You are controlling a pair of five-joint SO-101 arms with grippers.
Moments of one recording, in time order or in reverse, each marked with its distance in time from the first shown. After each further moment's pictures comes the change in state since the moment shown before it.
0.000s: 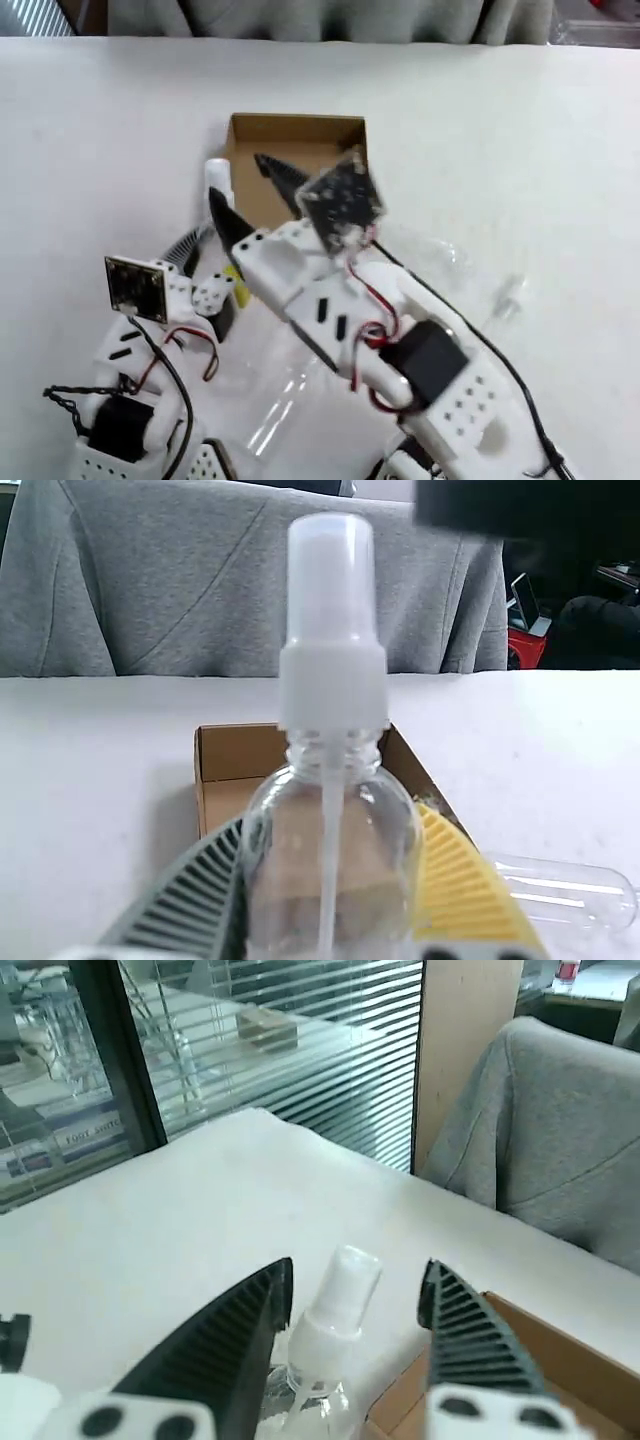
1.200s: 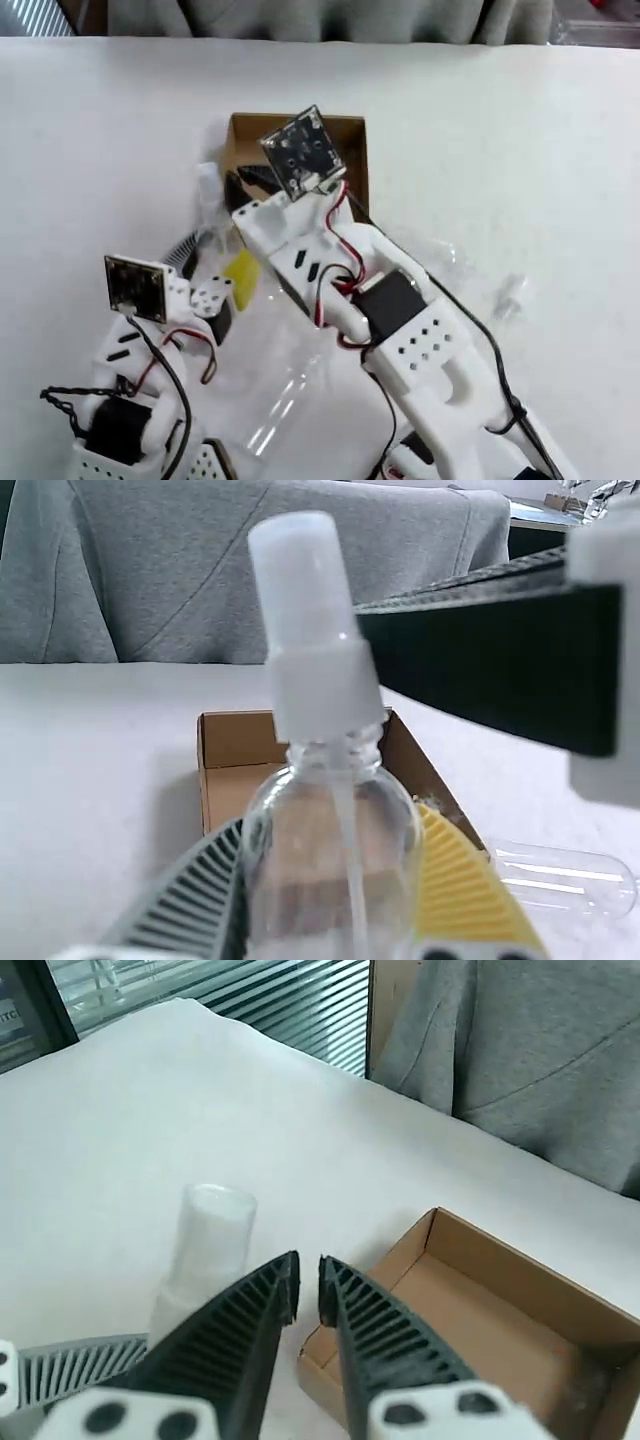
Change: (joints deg) left arm -0.1 0.0 -1.1 2.8 0.1; right arm 4.7 14.8 -0.6 -1.0 4.3
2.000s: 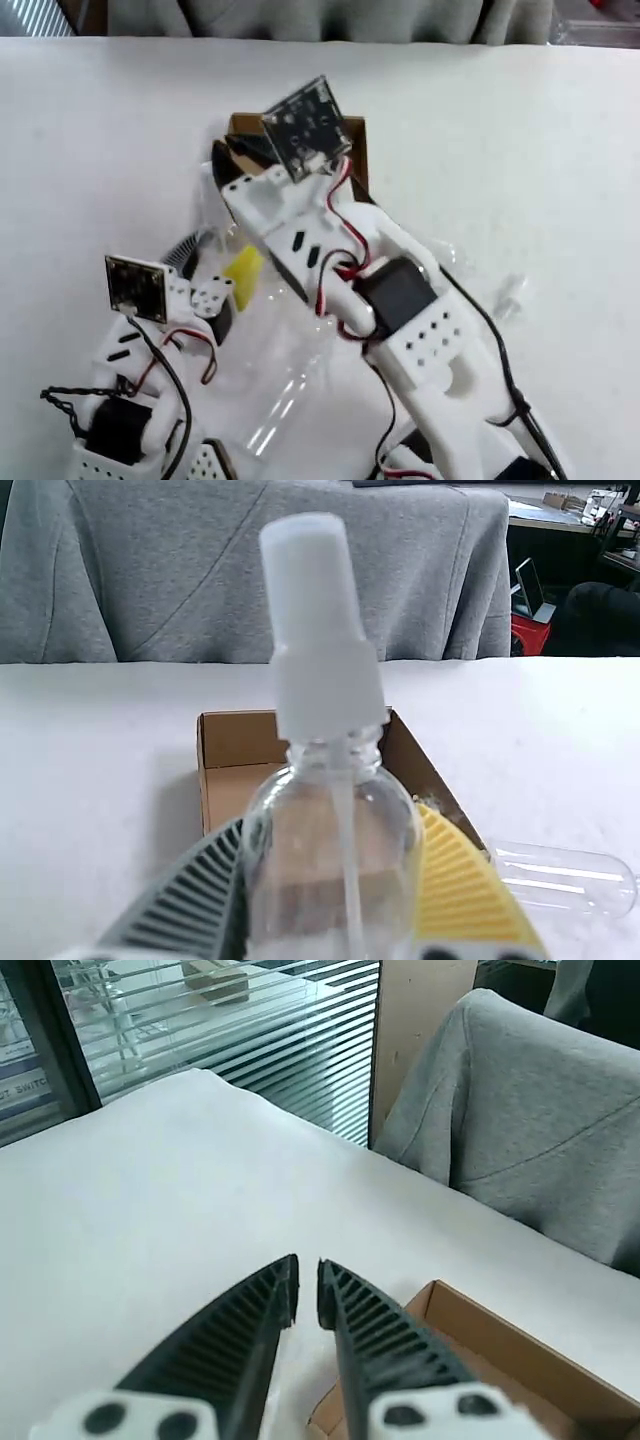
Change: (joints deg) left arm 0.0 0.0 0.0 0.0 -0.1; right arm -1.6 4.5 -13.9 3.5 0.0
